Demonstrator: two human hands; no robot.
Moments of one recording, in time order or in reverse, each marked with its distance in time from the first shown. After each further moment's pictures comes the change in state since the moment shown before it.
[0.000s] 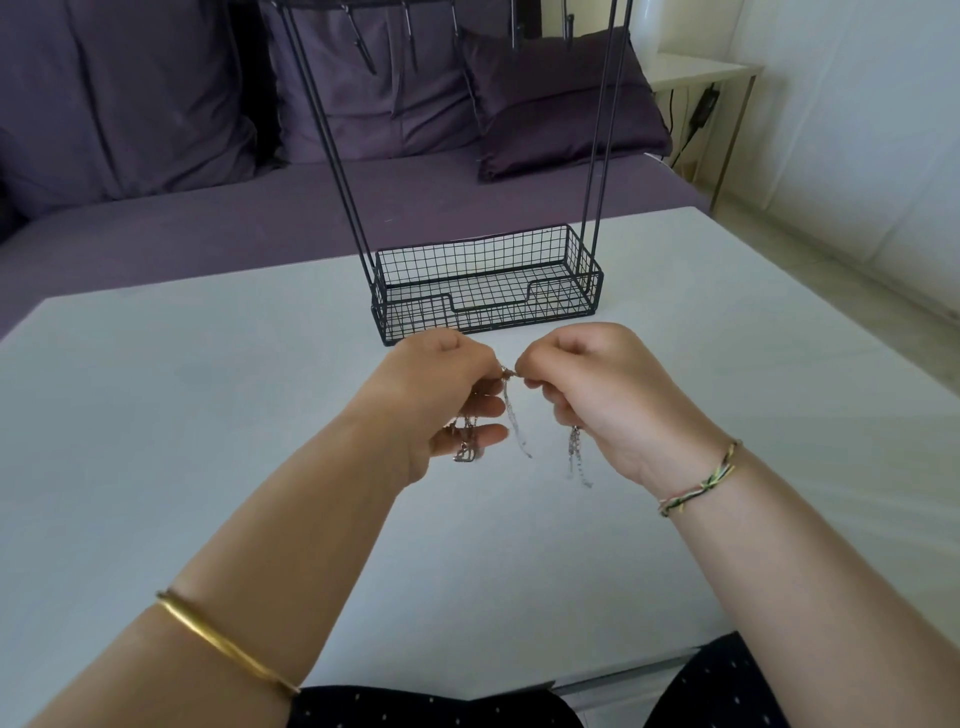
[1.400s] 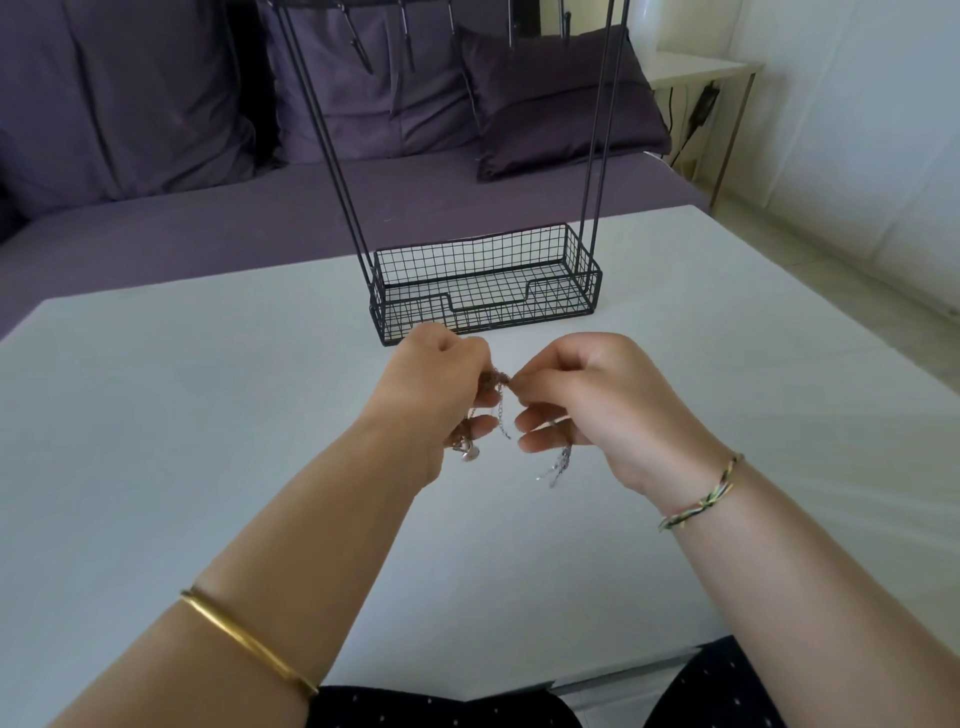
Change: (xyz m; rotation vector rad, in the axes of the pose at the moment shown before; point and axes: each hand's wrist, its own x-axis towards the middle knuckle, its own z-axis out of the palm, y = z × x) left_hand 0.005 -0.003 0.010 0.062 0.128 0.060; right_hand -0.012 -0.004 -0.002 0.098 -0.080 0.032
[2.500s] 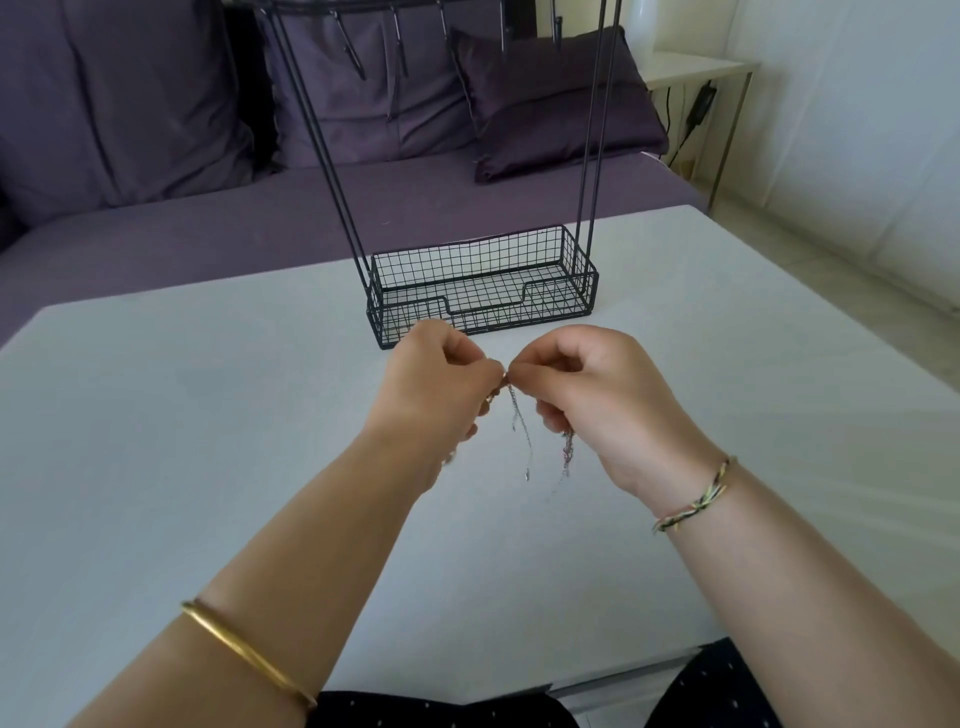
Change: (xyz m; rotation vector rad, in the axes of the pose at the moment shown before) left_hand -0.002 -0.003 0.002 0.188 0.064 0.147; right_hand 0.003 0.006 -0.001 -0.079 0.084 -0.141
